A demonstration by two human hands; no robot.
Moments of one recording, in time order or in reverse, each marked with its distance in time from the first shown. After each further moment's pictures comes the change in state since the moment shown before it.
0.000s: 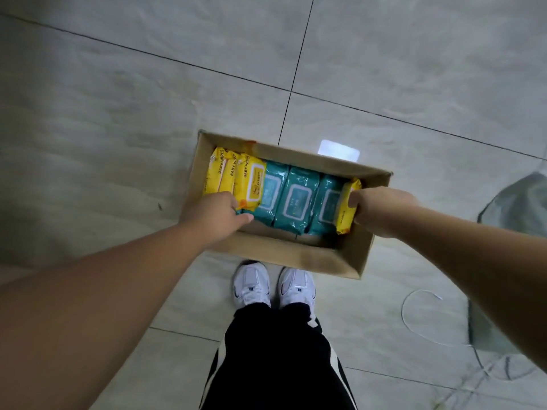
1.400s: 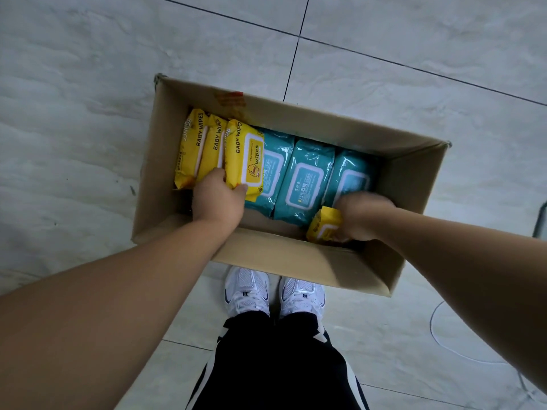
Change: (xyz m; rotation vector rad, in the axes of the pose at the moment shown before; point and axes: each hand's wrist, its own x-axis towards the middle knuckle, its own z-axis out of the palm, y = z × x) left_hand 0.090 -0.008 0.100 -0.343 0.455 -0.124; right_hand 0.107 -0.033 0.100 -0.071 -0.131 -0.112
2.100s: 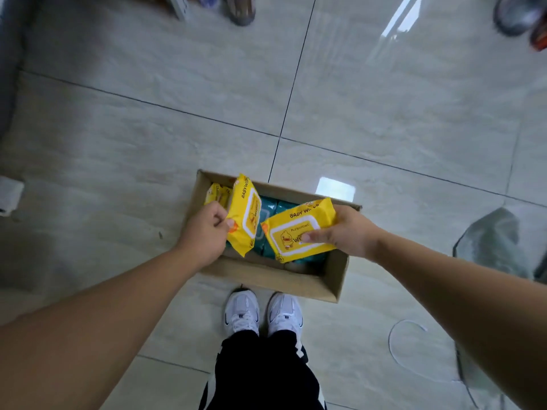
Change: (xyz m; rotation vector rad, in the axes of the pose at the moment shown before) left_hand -0.078 0.072 -0.151 -0.177 -0.180 0.109; right_hand -0.176 0.021 -0.111 1.183 0.189 -0.195
